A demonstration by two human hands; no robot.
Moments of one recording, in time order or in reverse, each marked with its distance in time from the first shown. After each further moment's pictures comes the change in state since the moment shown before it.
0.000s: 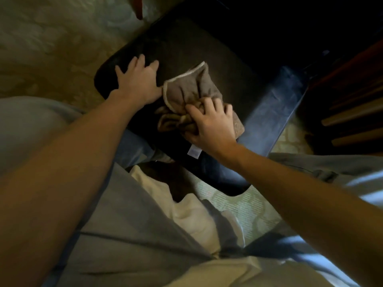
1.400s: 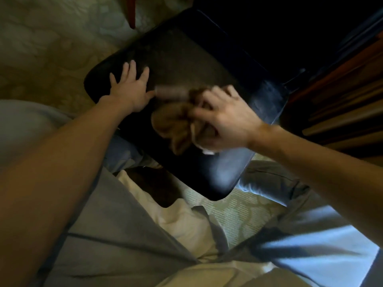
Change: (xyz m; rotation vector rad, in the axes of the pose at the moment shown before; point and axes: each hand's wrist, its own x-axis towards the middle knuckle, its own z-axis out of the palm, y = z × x) left_hand 0.007 -0.005 0.007 0.003 -0.119 0.005; right_hand -0.005 0.064 -0.078 -0.055 0.128 -0.464
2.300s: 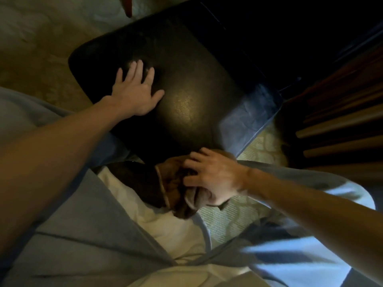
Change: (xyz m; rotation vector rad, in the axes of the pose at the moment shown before) left_hand 0.003 0.035 0.025 0.107 0.023 0.067; right_hand -0.079 -0.036 0.046 0.221 -0.381 -0.328
